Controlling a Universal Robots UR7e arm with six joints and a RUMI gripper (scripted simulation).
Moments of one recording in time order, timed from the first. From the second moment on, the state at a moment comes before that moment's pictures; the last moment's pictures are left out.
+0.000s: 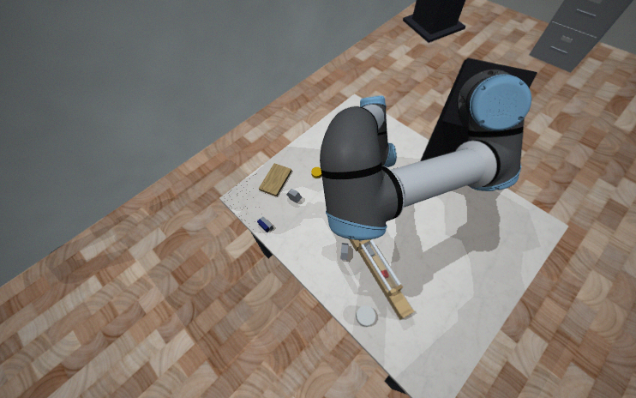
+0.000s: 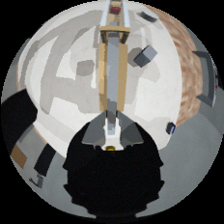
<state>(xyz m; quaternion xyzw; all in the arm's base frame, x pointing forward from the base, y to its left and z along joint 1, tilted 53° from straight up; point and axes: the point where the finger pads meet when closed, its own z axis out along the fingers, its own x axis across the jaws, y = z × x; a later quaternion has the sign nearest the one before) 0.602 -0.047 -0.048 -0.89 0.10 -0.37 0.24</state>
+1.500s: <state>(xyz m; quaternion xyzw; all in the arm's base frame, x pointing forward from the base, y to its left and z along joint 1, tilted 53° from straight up) 0.602 0.047 0.007 -0.89 0.10 -0.37 0.24</state>
